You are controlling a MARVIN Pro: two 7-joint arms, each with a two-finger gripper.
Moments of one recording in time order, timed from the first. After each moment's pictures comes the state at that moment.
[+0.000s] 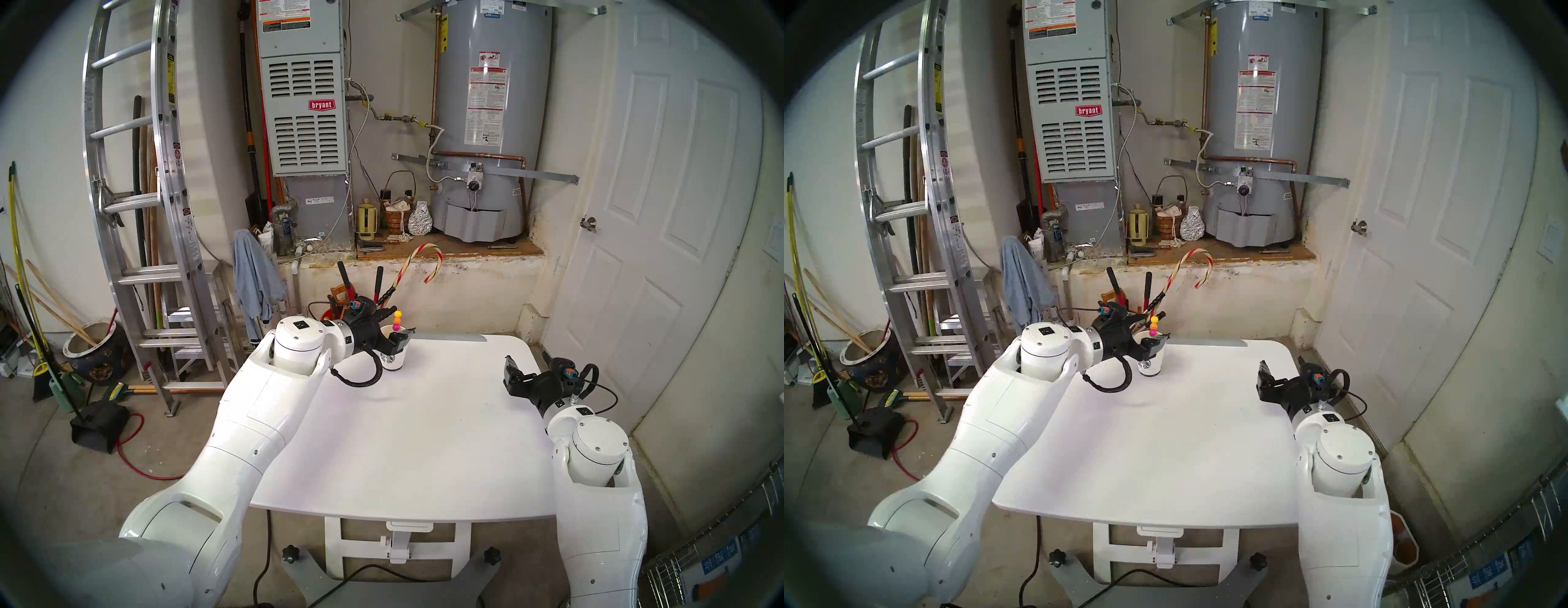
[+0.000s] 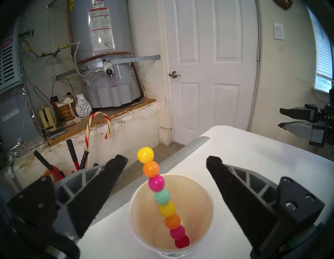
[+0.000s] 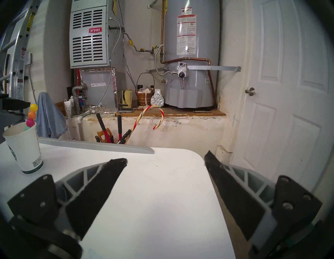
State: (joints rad) left arm 1.11 -1.40 -1.29 -1.28 -0.07 0.29 -0.59; right arm -1.70 -1.57 1.81 -1.78 -0.06 0.22 0.26
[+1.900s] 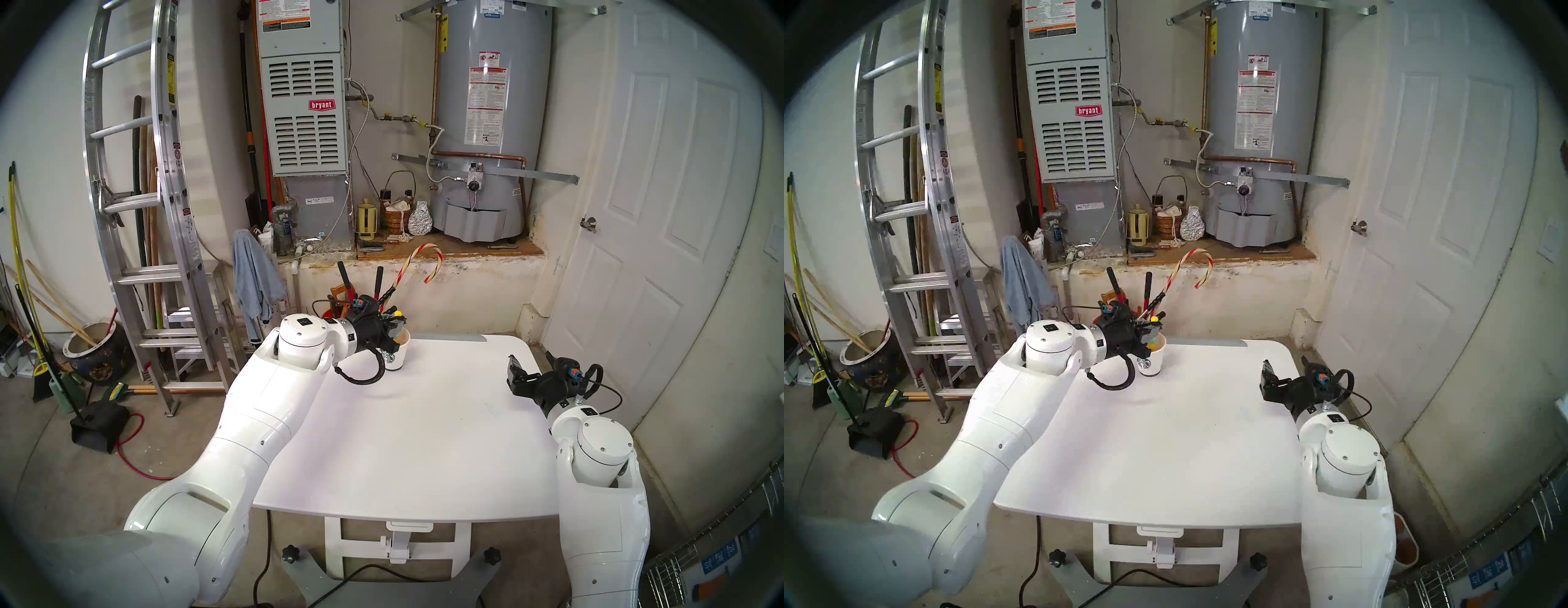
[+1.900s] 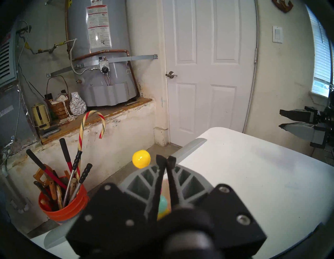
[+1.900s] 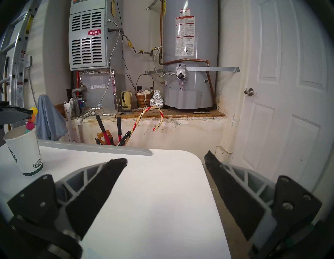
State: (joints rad) left arm 1.07 -1.42 -1.29 -1.19 -0.07 0.27 -0.63; right arm -1.70 -1.58 1.83 -1.79 -0.06 0.22 0.27
